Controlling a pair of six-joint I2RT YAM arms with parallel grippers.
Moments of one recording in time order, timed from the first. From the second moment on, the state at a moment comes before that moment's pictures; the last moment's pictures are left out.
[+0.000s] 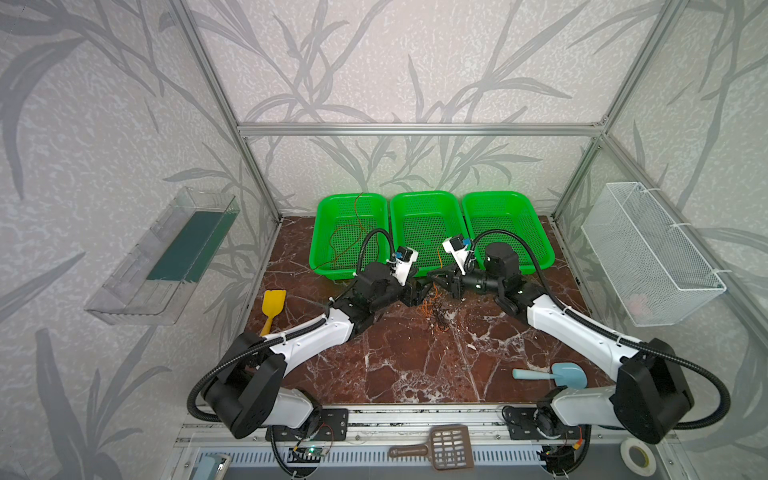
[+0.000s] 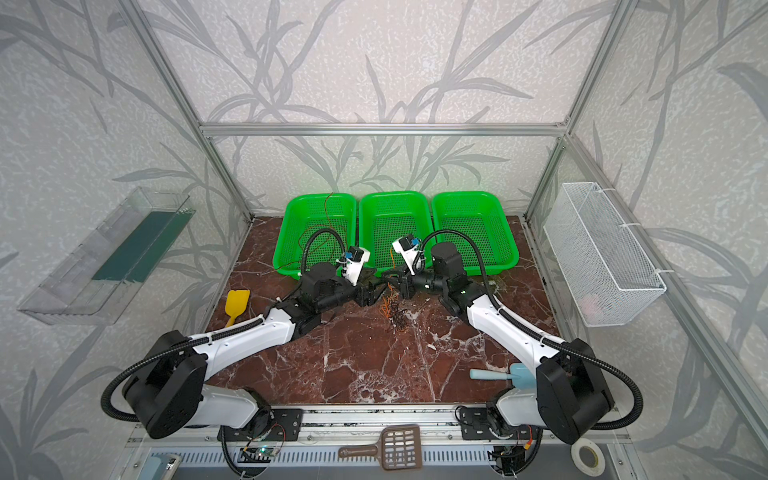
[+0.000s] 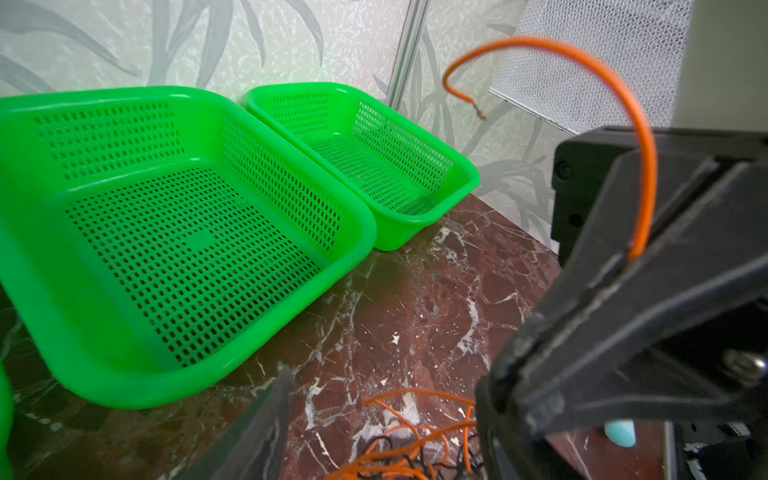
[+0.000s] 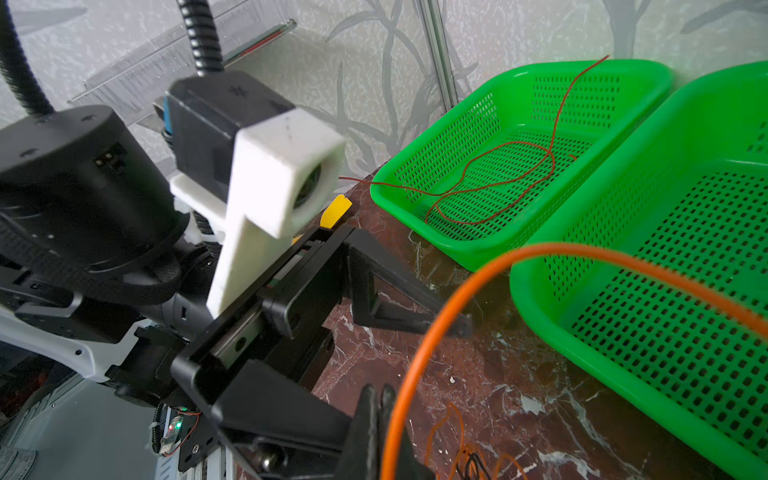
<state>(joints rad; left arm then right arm) -0.64 1.40 0.74 0.38 0.29 -0.21 0.53 1.36 0.90 0.10 -0.66 0.21</state>
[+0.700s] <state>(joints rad) -0.71 1.47 0.74 0.33 0.32 -0.15 0.51 1.36 0.93 0.05 -0.64 0.19</state>
